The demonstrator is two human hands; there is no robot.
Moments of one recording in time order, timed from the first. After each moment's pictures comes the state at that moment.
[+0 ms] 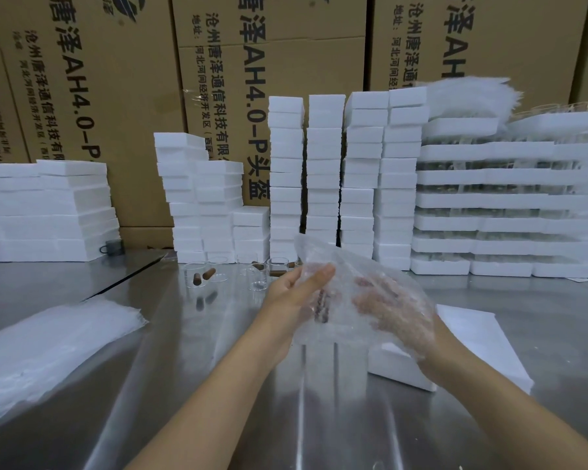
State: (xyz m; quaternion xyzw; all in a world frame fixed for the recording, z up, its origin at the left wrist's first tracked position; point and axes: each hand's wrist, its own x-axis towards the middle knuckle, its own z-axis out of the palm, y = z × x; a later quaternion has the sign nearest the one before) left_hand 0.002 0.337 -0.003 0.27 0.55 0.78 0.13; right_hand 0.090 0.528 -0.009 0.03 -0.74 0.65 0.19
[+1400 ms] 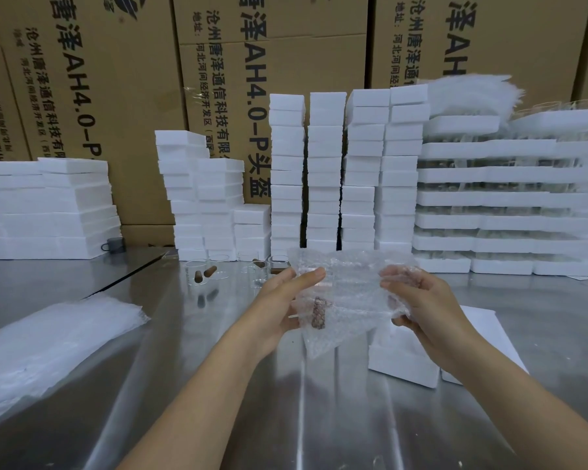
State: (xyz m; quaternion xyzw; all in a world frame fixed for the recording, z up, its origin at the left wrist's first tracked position) left_hand -0.018 0.322 -0.005 0.24 0.58 0.76 0.19; right_hand 0.096 0.541 0.000 -0.04 -0.65 0.71 0.25
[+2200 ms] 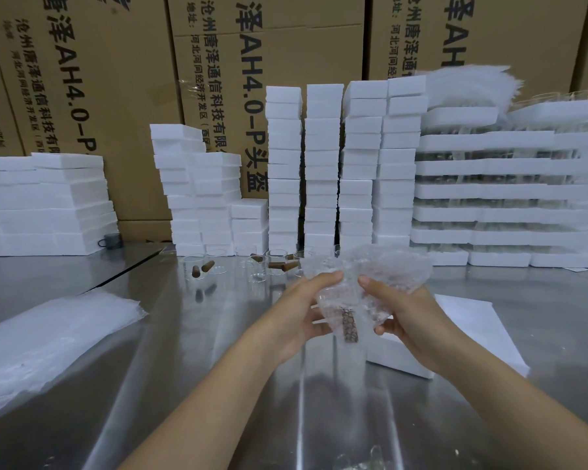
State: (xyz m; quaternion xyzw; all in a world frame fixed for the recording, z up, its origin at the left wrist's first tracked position) left_hand 0.018 0.341 -0.005 0.25 0.58 0.73 0.25; right_hand 0.102 0.520 -0.006 0.02 -0.66 0.73 0.18
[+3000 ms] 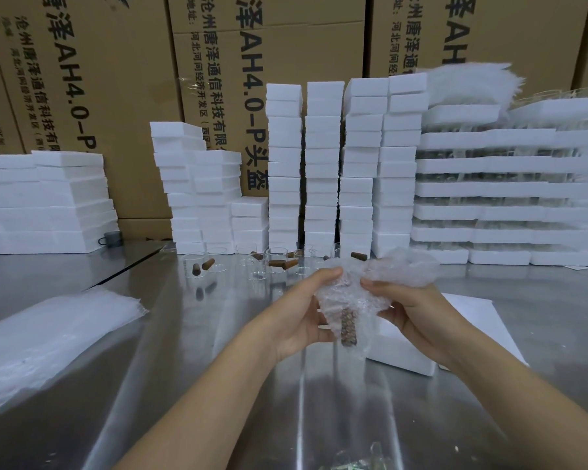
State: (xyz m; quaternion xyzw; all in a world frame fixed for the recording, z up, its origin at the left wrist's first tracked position) left_hand 0.017 0.344 -0.004 0.25 0.55 0.73 0.32; right_hand 0.099 0.532 -0.003 0.10 -0.63 0.75 0.15
